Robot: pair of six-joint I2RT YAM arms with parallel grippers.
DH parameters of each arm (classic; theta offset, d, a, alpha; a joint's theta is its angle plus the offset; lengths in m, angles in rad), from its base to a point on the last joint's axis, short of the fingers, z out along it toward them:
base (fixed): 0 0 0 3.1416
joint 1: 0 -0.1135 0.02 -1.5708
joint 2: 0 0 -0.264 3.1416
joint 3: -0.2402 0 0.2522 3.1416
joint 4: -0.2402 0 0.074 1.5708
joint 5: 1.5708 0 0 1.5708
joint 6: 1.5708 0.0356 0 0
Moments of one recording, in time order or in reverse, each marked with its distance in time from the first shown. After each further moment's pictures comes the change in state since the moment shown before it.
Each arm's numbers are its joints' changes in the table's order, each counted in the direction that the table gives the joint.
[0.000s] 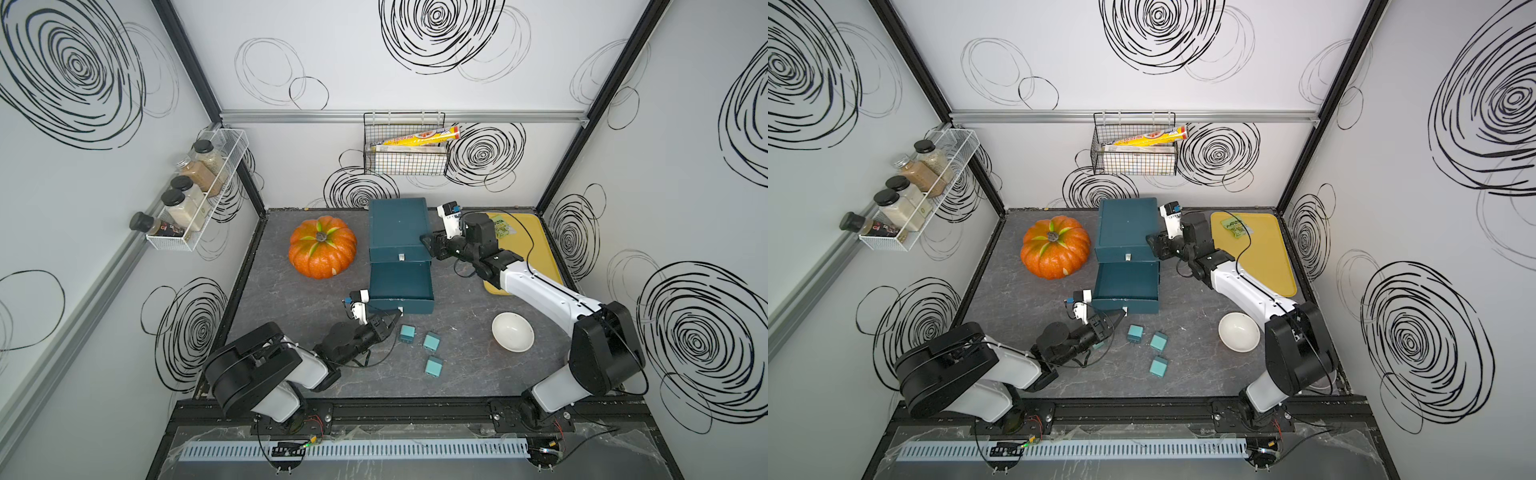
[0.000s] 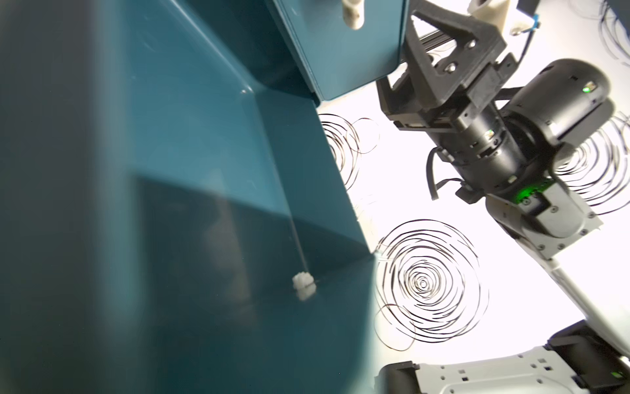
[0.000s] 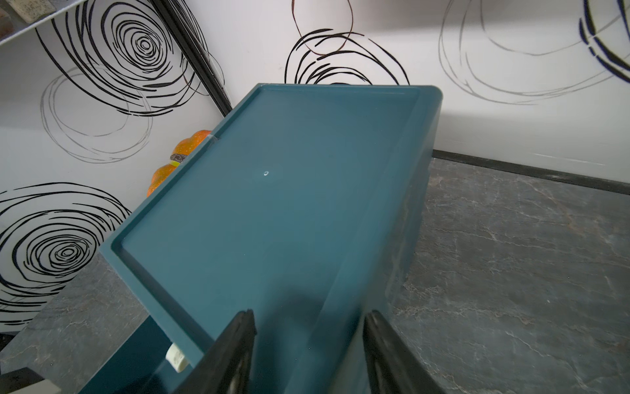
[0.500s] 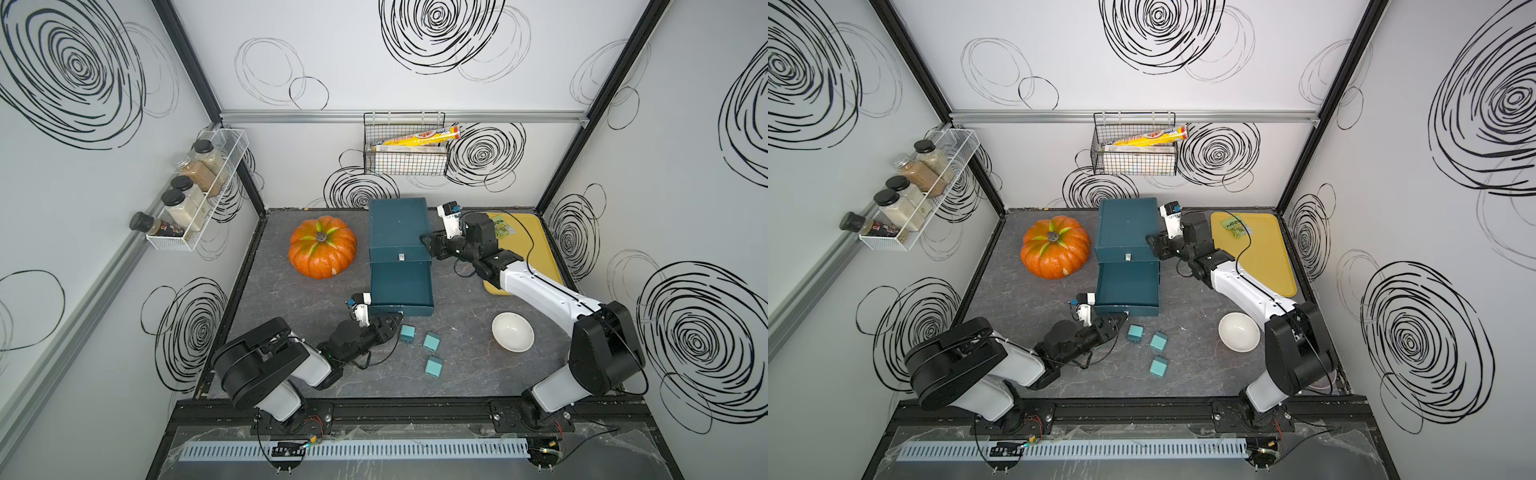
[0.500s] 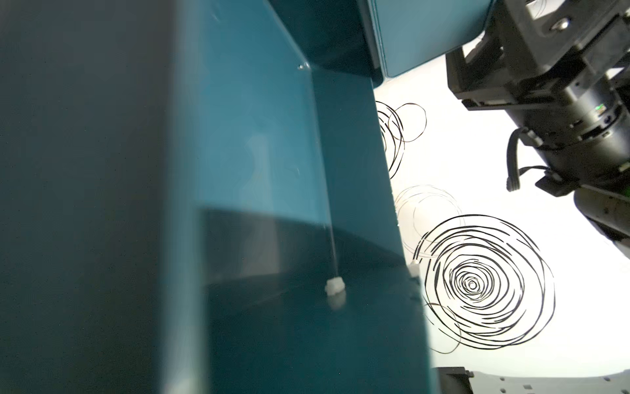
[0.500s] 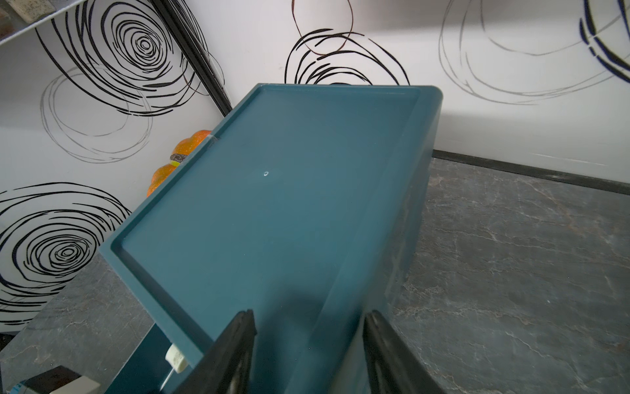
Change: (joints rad) left arm -0.002 -0.067 -0.014 -0.059 0.000 0.037; right arm 0.000 -0.001 -0.002 0.000 -0.002 0.000
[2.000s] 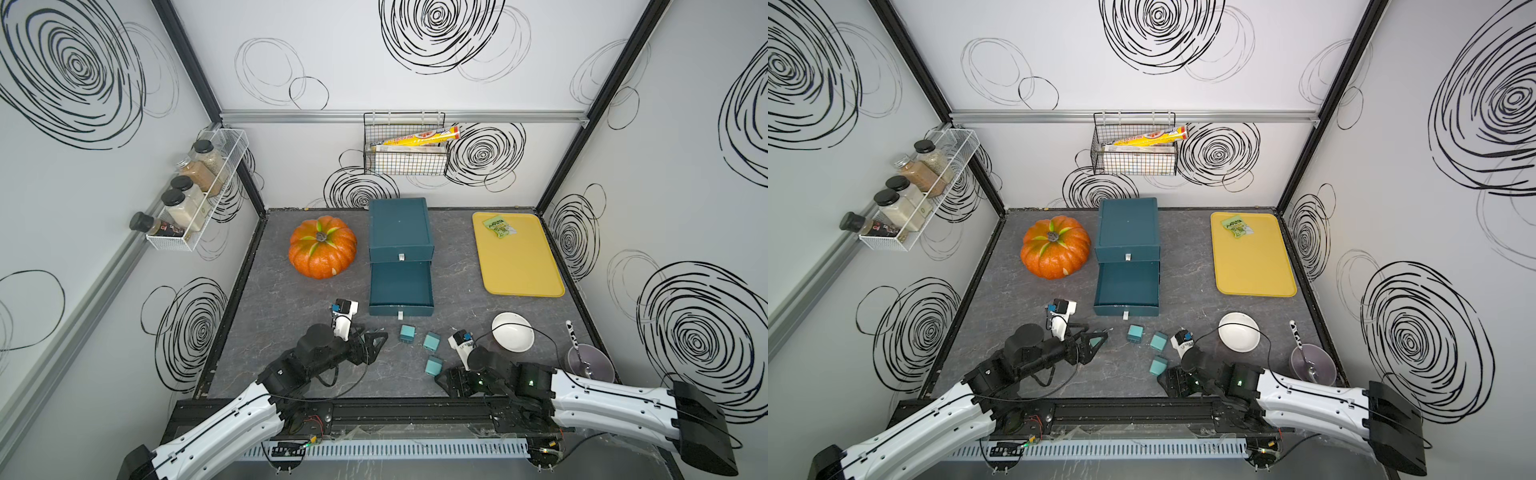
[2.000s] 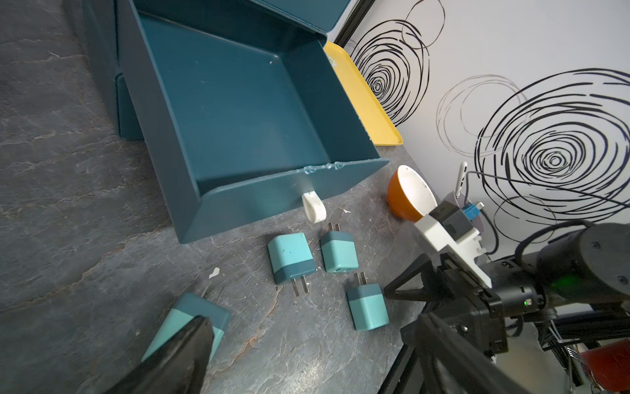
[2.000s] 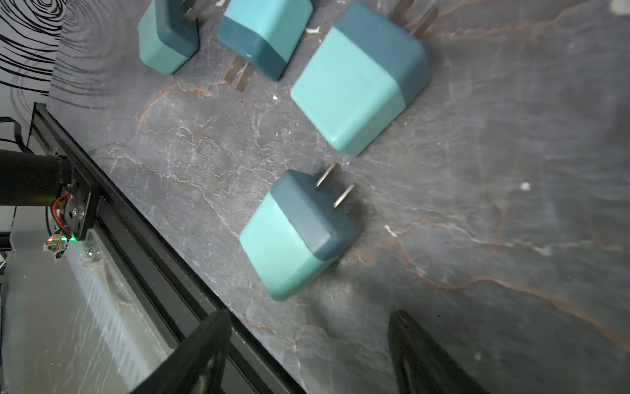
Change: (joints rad) left arm -0.053 1.000 -0.080 -1.272 0.068 0.525; right arm -0.738 0.764 0.958 -0.201 0.275 0.666
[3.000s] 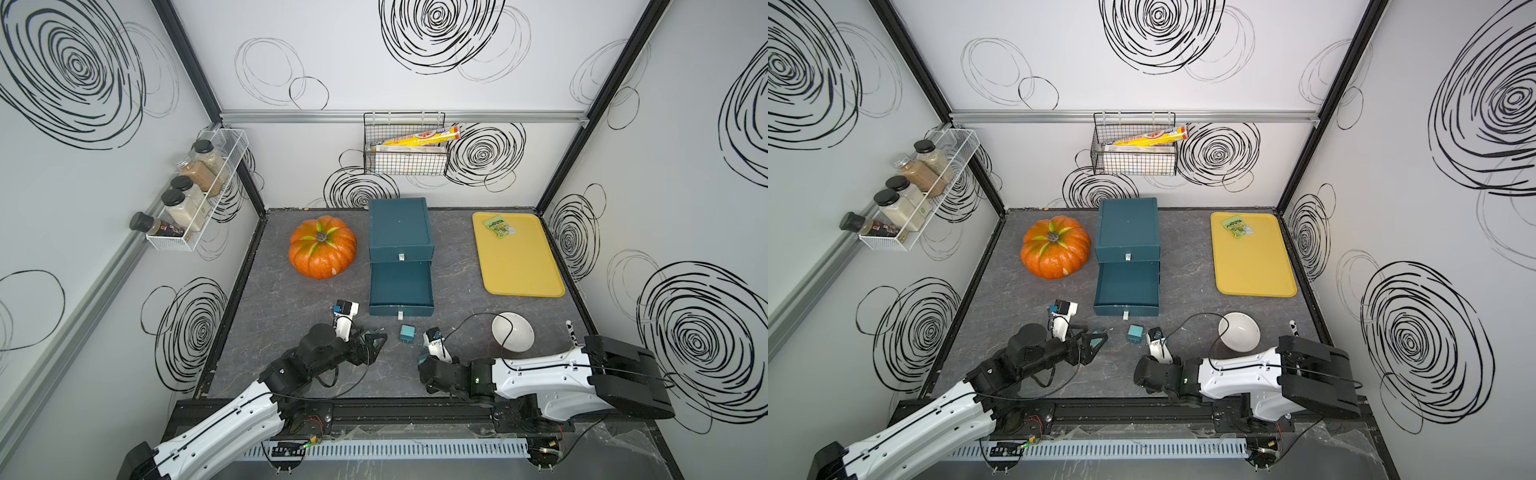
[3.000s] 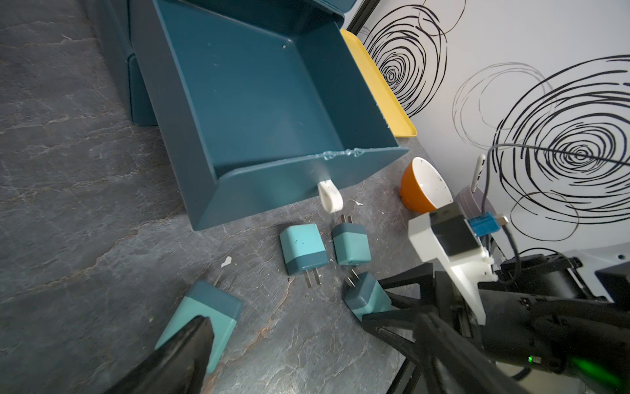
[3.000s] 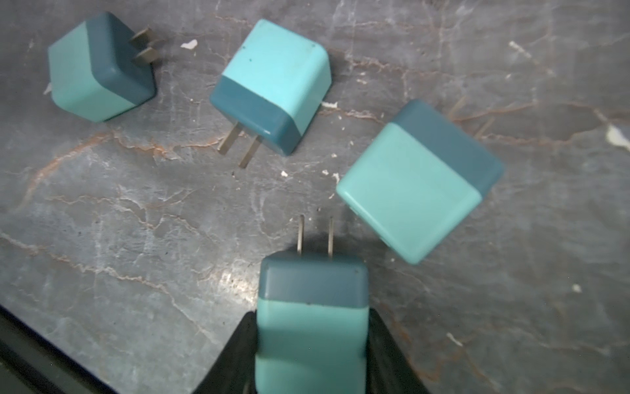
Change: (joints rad) left arm 0.000 -0.014 0.003 -0.019 -0.022 0.003; right arm -0.190 -0.542 -0.286 0.023 0.375 0.103
